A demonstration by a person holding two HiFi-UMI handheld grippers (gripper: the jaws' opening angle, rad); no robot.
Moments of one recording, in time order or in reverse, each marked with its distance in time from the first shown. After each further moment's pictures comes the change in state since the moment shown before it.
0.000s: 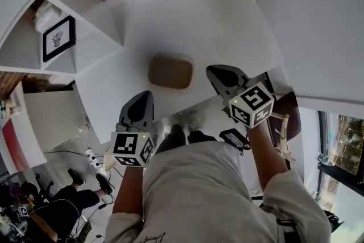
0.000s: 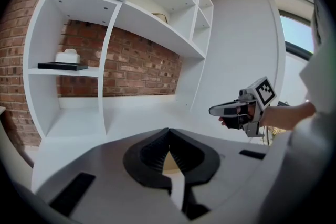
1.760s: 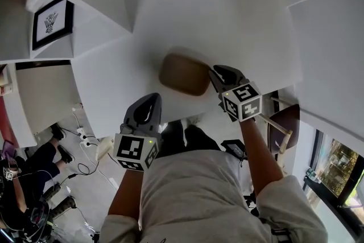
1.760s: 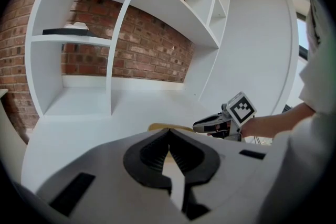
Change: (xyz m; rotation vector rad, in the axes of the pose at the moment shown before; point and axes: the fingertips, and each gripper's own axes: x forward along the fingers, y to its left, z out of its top) left arm 0.039 0.044 -0.053 -0.098 0.113 0.030; right arm 0.120 -0.044 -0.116 0.068 0.293 -0.015
